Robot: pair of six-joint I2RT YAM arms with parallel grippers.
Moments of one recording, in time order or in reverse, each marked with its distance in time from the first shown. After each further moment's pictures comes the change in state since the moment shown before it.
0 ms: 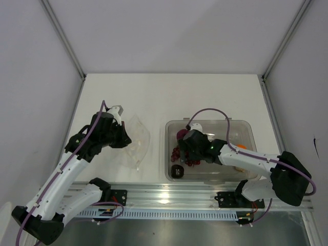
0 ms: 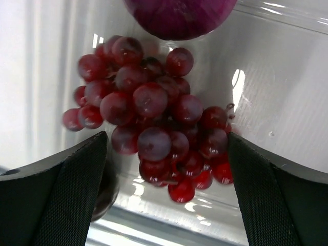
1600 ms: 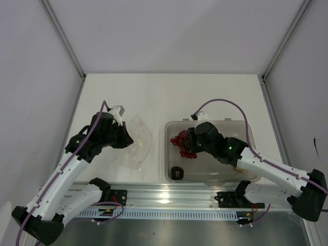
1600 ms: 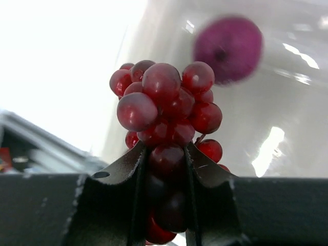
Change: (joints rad) left arm 0.000 -0.008 -0.010 0.023 0.047 0.000; right arm 0.003 -0.226 0.089 -0.053 -0.030 -0.040
